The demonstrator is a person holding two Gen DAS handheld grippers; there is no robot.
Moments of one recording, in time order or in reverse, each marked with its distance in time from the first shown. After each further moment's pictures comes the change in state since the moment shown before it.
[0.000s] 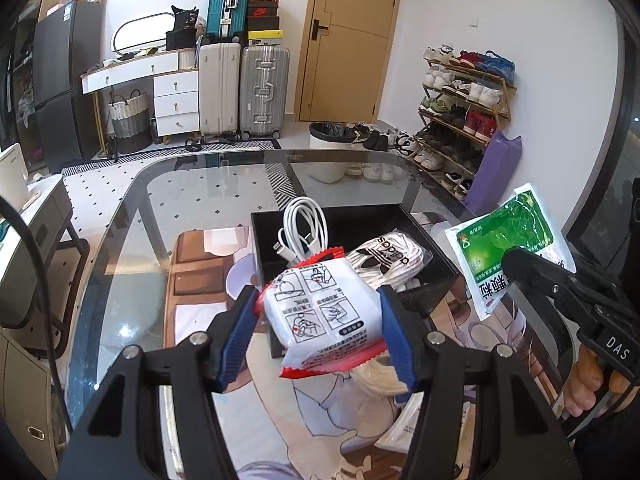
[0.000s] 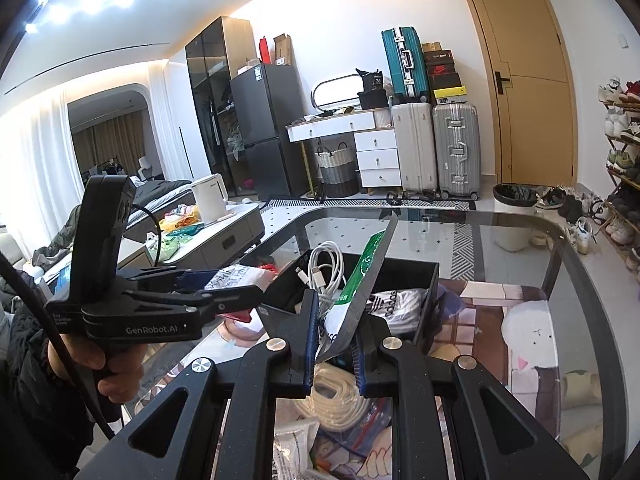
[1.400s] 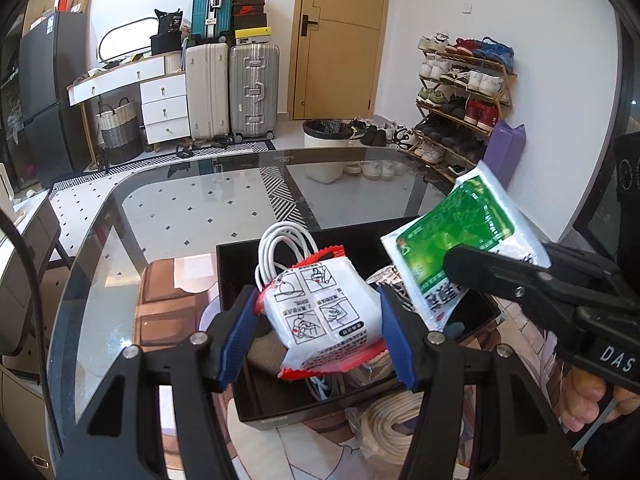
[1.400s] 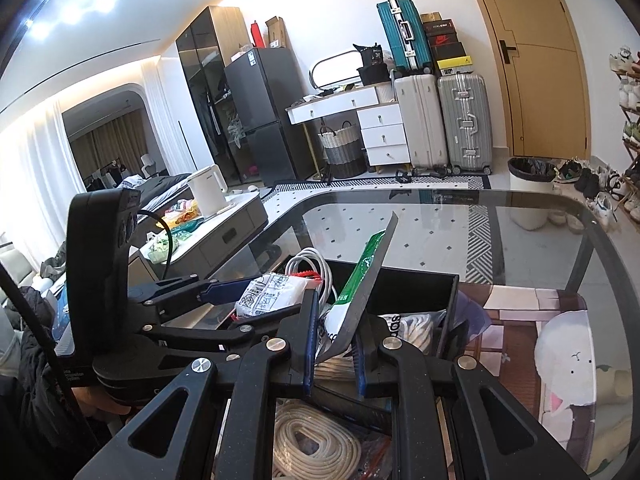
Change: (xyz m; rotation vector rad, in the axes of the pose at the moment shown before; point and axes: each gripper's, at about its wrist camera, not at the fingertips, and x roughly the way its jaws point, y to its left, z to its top) left arm 0.062 -0.011 0.023 0.052 0.005 0.002; right arm 0.079 -0.027 0.028 0.063 0.087 0.056
